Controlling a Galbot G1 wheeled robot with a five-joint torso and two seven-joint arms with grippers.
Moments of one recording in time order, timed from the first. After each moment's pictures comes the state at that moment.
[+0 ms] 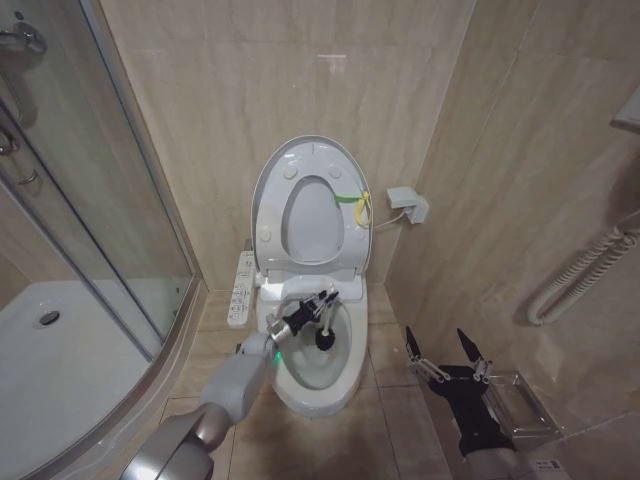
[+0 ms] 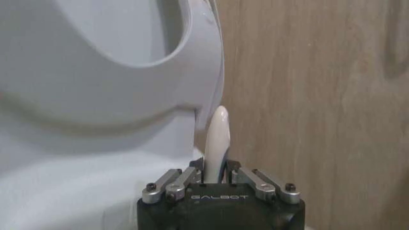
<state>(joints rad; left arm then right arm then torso) 0.44 -1.51 0.00 -0.46 -0.50 -0.64 0.84 -1.88 1.58 0.62 2.43 0.17 0.06 -0.05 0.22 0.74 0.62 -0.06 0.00</state>
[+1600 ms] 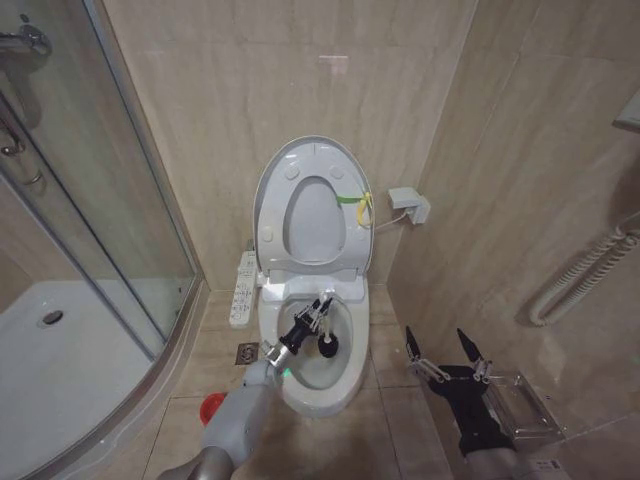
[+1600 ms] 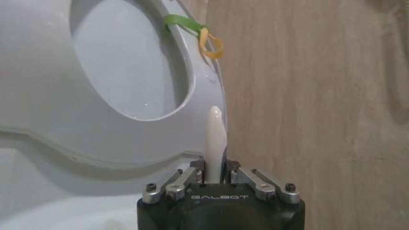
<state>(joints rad) 0.60 -1.56 -0.18 -0.62 -0.49 -0.81 0.85 -1.88 1.58 0.62 2.43 0.17 0.06 -0.05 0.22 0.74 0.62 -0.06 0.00</state>
